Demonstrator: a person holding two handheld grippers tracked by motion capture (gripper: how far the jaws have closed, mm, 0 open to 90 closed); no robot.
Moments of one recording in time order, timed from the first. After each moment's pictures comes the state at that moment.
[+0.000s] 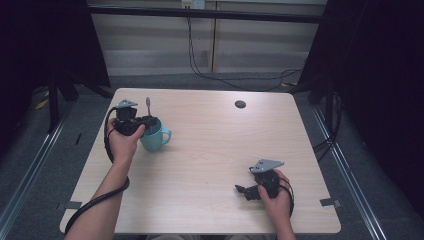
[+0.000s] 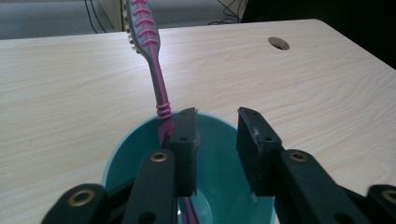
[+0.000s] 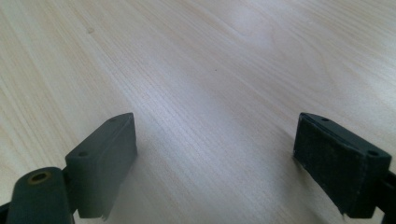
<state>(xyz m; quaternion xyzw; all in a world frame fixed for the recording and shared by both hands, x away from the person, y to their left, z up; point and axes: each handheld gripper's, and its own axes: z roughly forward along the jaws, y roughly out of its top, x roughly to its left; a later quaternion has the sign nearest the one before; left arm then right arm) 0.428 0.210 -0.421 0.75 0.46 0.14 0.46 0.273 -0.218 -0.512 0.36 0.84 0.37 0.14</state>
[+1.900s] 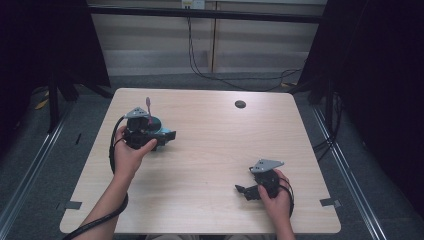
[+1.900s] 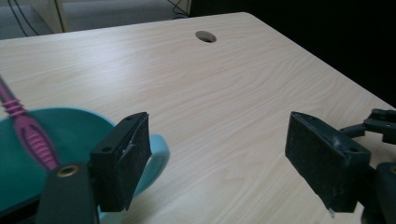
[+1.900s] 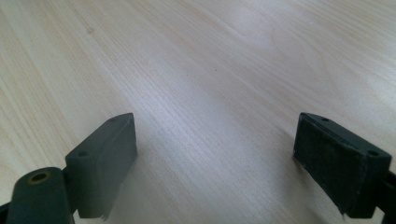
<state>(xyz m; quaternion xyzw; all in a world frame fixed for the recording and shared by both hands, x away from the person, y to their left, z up) 0.382 0.174 -0.407 0.77 0.38 0.08 0.50 0.273 -0.218 -0.512 0.36 0.84 0.37 0.14</state>
